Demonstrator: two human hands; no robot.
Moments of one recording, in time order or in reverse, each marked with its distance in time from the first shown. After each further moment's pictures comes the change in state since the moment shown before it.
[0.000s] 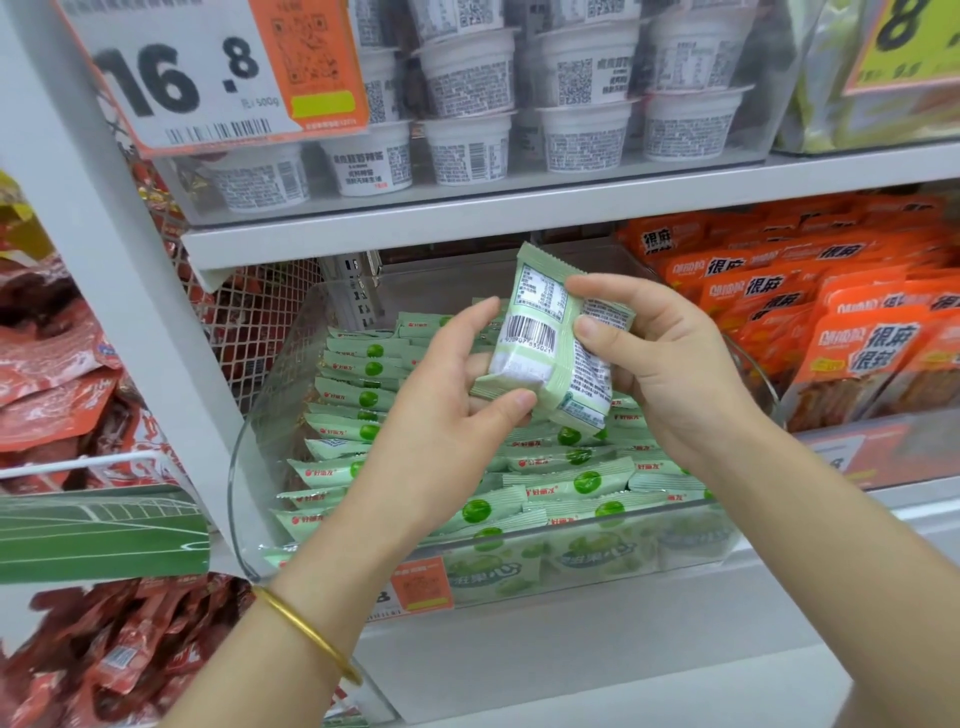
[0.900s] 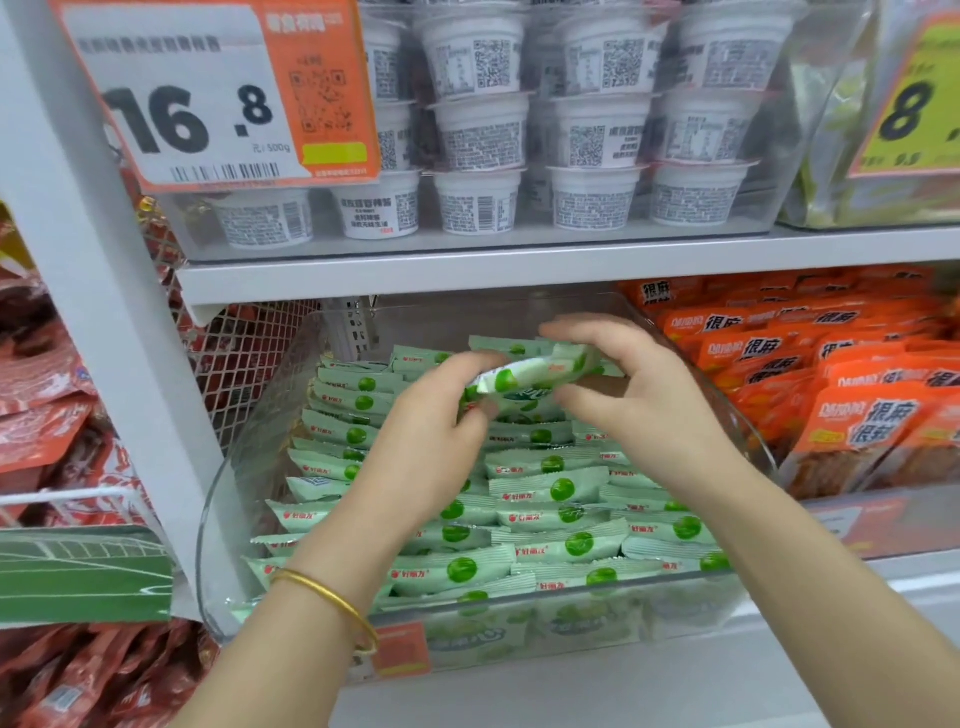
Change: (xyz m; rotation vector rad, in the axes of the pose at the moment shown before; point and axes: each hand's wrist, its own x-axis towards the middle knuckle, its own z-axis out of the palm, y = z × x) left_hand 0.040 -0.022 -0.007 0.437 0.069 0.086; right_hand 0.019 -0.003 -0.002 -0.715 -0.101 -0.184
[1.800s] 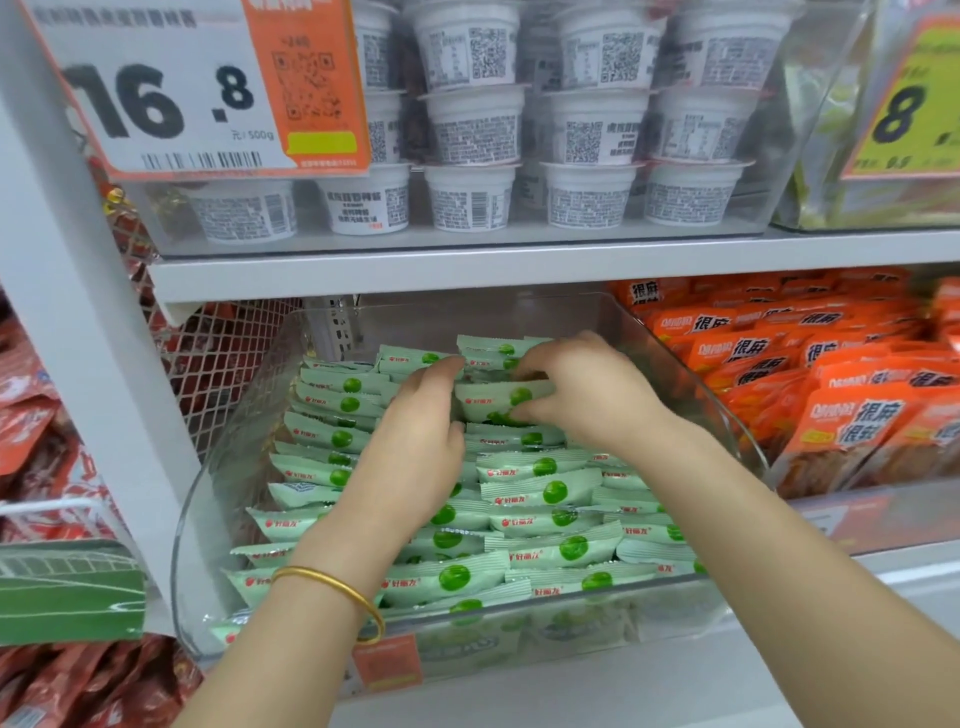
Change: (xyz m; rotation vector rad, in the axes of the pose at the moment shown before) left_hand 0.007 -0.018 0.011 0.193 -0.013 -0.076; right_hand 0.040 0.008 0.020 -0.797 -0.285 0.068
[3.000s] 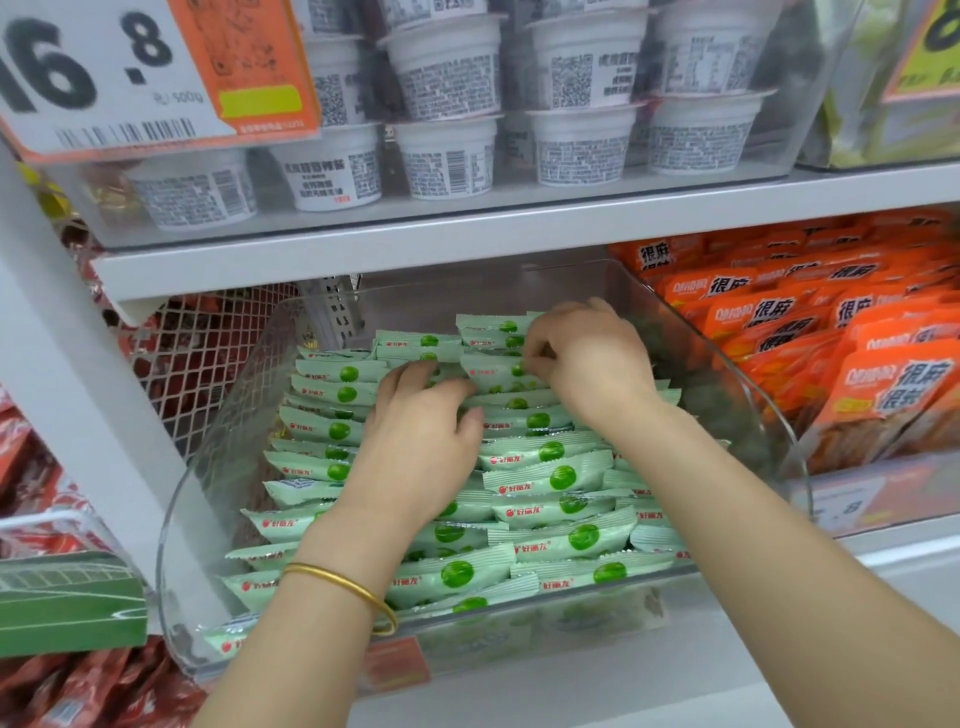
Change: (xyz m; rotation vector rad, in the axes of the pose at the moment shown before) left_hand 0.006 -0.005 0.011 0.225 -0.069 -0.072; right_hand 0.022 0.009 0.018 0.011 0.043 0.104
